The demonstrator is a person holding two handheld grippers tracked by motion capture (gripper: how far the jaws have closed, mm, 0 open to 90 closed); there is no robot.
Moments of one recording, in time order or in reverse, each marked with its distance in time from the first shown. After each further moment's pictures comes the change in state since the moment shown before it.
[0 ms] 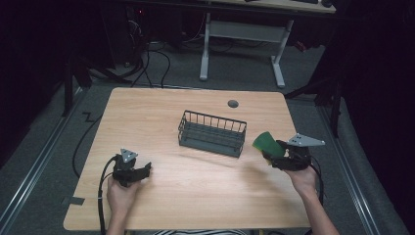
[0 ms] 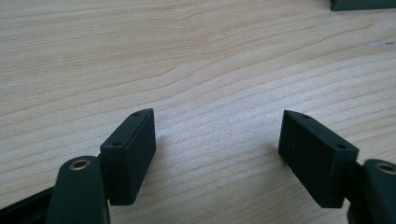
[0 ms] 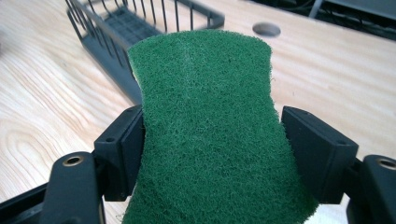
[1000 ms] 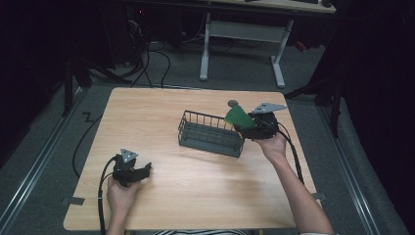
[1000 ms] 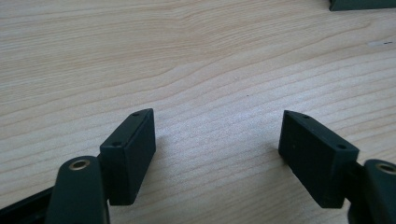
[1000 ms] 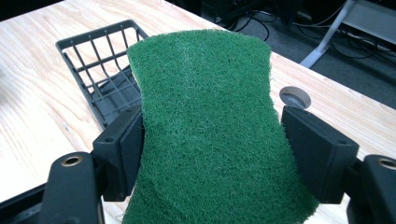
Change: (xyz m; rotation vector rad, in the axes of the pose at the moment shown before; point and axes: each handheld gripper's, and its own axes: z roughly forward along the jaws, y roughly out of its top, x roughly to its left) left arm 0.000 0.000 0.000 0.000 -0.003 0.001; right arm 0.028 0.097 0.075 0.029 0.023 -0.088
